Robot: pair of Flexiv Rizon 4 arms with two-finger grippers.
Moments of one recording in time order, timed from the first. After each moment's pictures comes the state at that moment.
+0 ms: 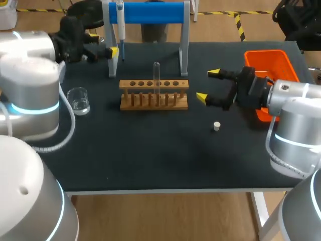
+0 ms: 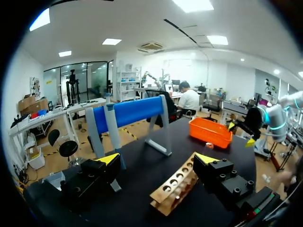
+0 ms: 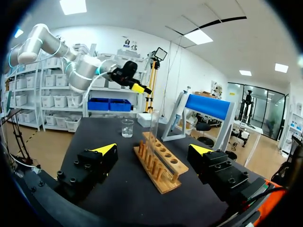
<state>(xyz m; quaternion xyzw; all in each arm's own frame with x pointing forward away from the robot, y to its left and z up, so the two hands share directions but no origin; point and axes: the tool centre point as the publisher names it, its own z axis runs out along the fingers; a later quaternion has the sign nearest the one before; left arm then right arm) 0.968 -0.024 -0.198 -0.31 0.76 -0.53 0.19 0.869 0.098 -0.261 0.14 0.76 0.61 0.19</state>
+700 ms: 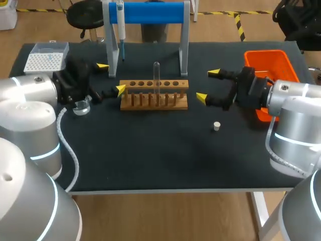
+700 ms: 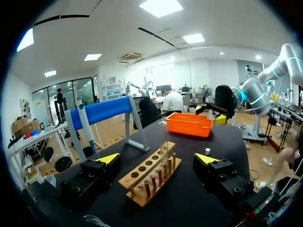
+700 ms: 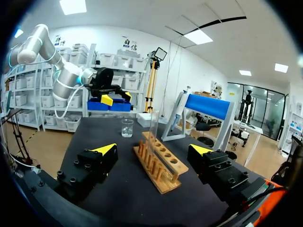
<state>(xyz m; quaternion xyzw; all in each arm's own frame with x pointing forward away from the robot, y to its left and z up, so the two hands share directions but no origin) 0.874 -0.050 -0.236 -0.22 0.77 -0.56 0.21 0.870 0.099 -0.261 0.14 0.76 0.61 0.19</state>
